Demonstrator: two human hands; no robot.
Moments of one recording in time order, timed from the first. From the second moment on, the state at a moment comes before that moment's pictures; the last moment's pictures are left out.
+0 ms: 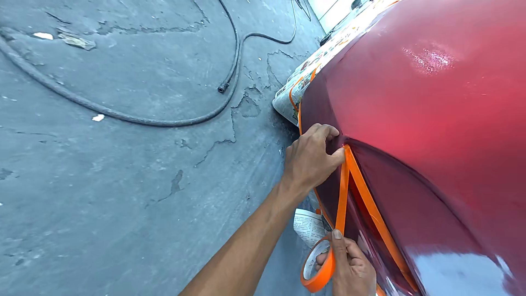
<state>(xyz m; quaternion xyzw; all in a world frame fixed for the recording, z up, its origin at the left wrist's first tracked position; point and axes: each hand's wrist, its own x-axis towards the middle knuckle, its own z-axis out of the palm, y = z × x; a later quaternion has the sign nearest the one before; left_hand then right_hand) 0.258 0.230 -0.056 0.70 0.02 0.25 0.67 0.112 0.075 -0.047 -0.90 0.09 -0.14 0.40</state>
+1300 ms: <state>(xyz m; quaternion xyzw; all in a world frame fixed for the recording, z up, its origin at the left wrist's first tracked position) 0.247 0.210 -0.064 0.68 -0.01 0.26 0.69 0.113 0.064 -0.012 -0.93 0.10 -0.15 0.33</state>
